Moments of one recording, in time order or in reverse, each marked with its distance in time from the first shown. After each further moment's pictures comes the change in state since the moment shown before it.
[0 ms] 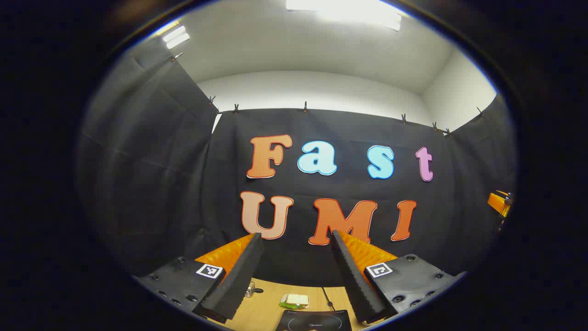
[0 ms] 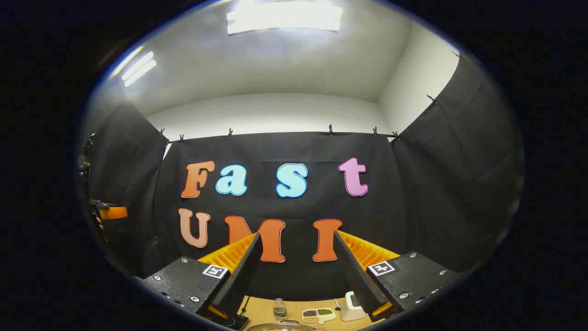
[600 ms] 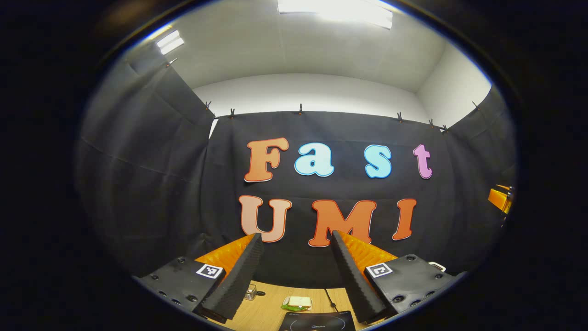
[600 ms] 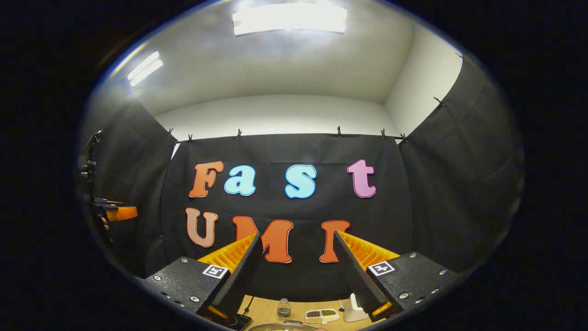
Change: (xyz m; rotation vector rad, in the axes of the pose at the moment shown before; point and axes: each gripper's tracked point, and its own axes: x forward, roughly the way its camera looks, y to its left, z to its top) left arm 0.002 -0.010 -0.003 0.026 -0.012 -0.008; right arm -0.004 0.011 0.000 -0.006 -0.010 0.041
